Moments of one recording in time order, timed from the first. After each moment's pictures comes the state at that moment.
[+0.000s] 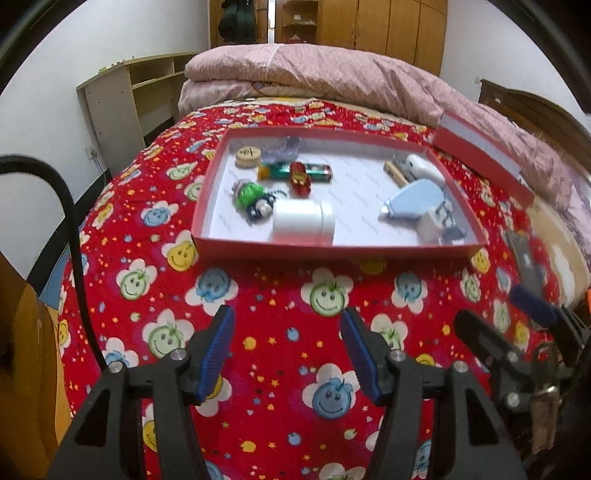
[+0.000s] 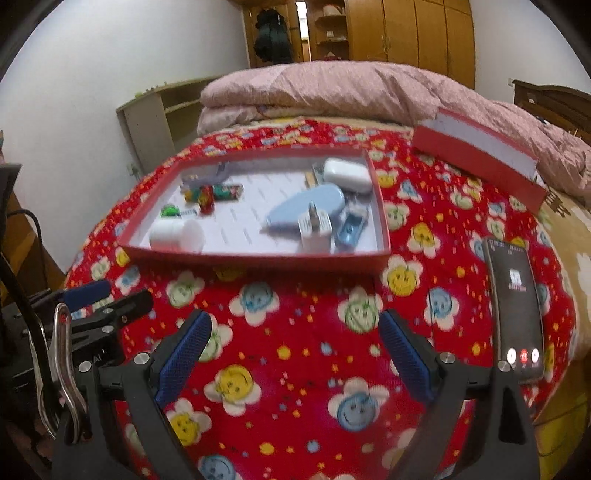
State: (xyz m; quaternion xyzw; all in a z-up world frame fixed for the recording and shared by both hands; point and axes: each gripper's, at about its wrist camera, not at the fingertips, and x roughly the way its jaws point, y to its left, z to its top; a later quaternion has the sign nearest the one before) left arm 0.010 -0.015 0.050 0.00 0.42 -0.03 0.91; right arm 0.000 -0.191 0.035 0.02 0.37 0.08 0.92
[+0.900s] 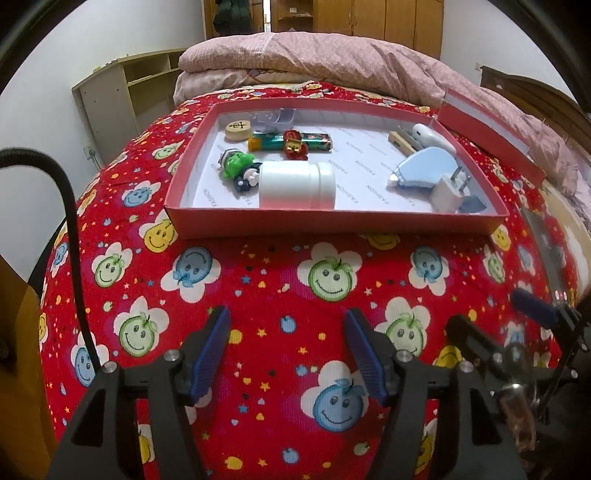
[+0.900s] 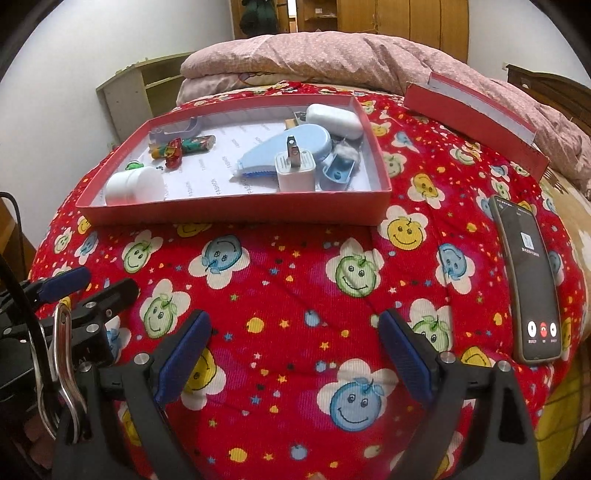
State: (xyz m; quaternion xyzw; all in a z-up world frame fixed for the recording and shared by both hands) left arm 0.019 -0.021 0.018 0.02 0.43 -0.02 0.90; right arm 0.011 -0.190 -0.005 0.01 0.41 0.05 0.91
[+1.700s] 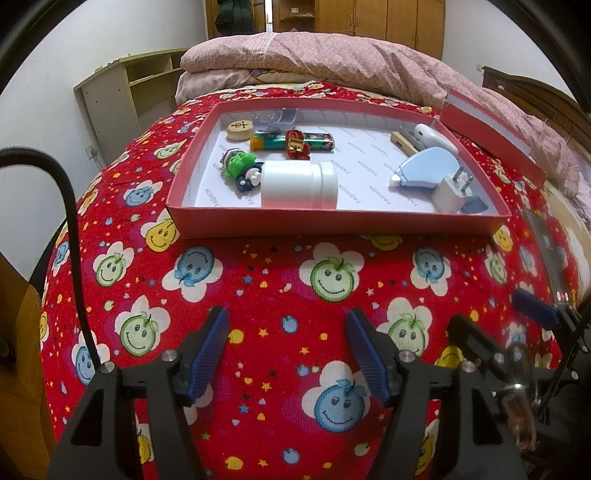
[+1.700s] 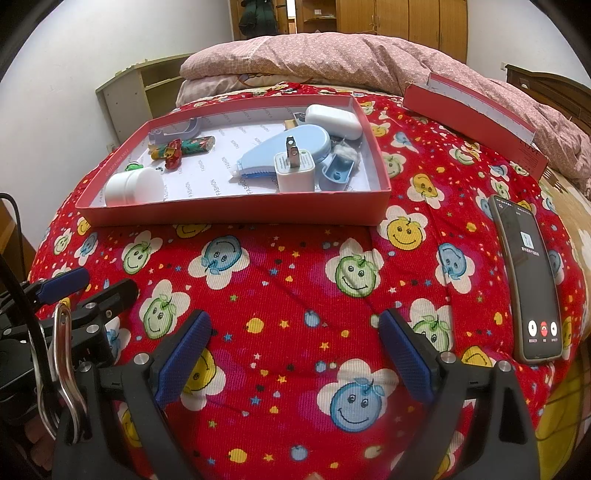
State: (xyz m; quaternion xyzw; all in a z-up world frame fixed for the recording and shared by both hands) left arm 0.019 -0.021 0.017 0.02 0.43 -0.02 0.90; right arm 0.011 -0.191 -0.006 0.01 0.41 0.05 0.91
